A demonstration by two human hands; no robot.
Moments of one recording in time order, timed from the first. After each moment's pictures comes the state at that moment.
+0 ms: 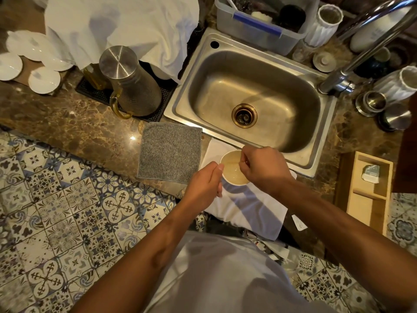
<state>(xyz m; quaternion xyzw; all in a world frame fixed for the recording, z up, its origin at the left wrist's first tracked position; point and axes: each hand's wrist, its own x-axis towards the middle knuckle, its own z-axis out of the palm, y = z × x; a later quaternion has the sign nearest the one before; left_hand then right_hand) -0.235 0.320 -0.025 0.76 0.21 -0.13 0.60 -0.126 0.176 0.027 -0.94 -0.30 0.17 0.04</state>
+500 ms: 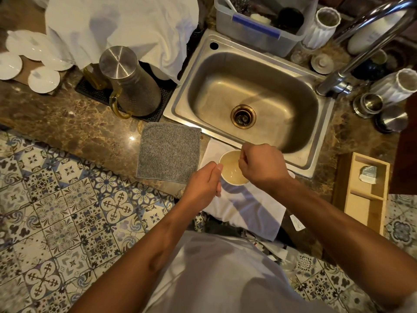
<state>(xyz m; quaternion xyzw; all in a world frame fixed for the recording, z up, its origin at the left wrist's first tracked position) -0.236 0.320 -0.030 0.76 0.20 -0.12 0.60 -0.125 0.181 0.029 -0.95 -0.28 0.15 0.04</state>
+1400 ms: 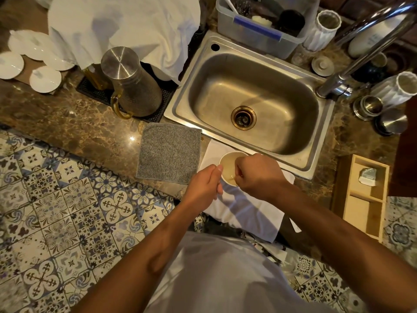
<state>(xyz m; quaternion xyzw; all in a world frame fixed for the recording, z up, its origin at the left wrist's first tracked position) -0.237 0.318 -0.036 0.76 0.21 -0.13 0.60 -0.139 0.183 0.033 -0.92 -0.33 0.21 -0.03</state>
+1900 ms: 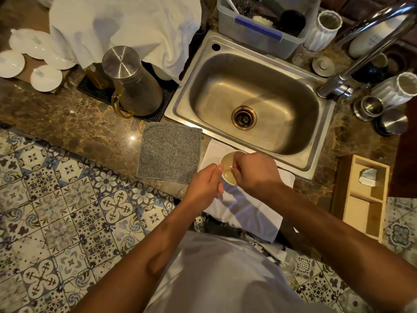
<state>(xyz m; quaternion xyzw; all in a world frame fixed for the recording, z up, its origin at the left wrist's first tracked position) -0.236 0.316 -0.036 0.75 0.22 -0.13 0.62 -0.142 0.189 0.028 -0.93 -0.31 0.18 -0.01</state>
